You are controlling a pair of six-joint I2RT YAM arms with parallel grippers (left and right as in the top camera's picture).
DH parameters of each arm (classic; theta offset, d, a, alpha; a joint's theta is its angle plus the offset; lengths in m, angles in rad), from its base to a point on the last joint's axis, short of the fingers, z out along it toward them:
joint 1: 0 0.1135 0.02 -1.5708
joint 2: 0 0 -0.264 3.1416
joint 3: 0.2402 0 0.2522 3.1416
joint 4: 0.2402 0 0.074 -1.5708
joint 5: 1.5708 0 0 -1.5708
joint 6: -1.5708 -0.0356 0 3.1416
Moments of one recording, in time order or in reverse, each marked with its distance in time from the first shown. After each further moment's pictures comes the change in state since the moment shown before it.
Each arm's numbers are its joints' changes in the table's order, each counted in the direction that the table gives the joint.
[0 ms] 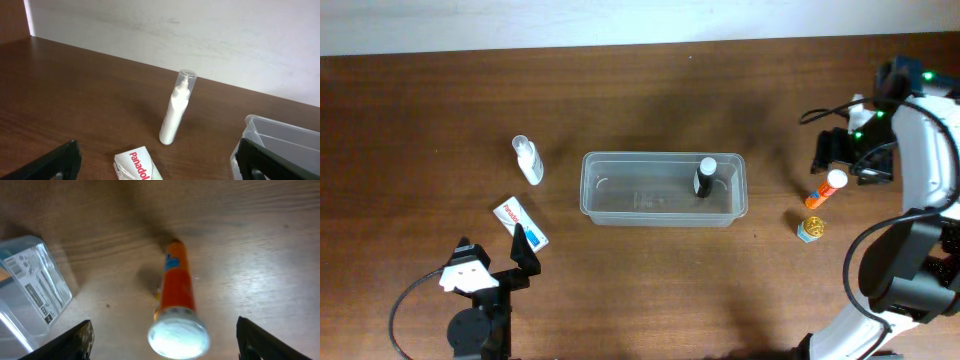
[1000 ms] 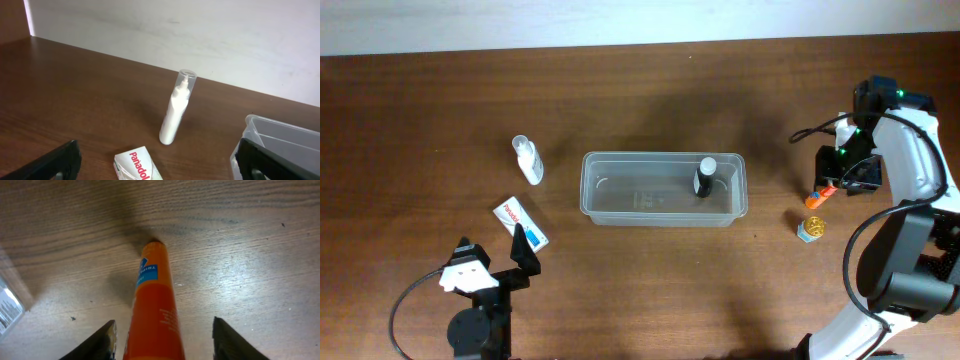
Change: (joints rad) left arm 0.000 0.000 0.000 0.000 0.000 0.000; right arm 0.014 0.000 -0.156 -0.129 0.110 0.018
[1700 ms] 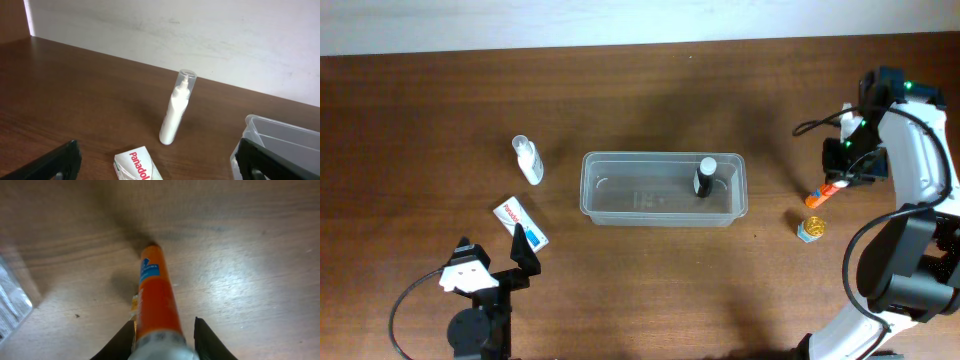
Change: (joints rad) left arm 0.000 0.000 0.000 0.000 0.000 0.000; right arm 0.000 0.000 0.092 0.058 0.007 0.011
